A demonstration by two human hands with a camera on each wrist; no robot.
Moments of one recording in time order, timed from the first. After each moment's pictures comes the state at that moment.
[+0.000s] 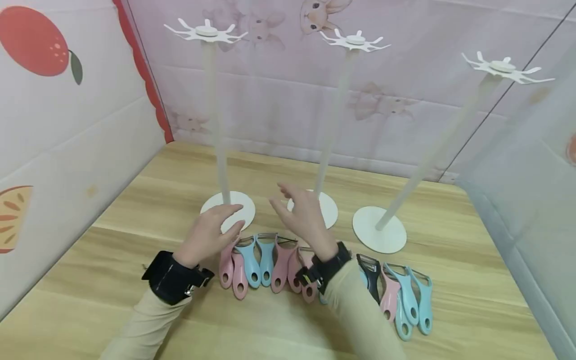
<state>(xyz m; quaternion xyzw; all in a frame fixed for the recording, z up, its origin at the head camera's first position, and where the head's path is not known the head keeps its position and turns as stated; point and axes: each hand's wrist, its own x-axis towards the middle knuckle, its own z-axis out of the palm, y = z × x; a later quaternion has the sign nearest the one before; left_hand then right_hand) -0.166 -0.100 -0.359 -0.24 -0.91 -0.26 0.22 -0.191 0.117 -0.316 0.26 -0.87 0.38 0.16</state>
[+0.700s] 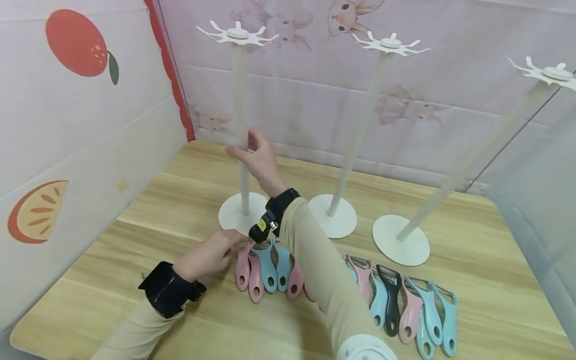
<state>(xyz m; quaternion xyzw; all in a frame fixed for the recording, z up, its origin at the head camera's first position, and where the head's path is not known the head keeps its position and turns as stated) -0.155 -0.138 -0.385 -0.34 -0.91 -0.22 0.06 -0.277 -0.011 -0.275 0.18 -0.70 0.69 -0.02</state>
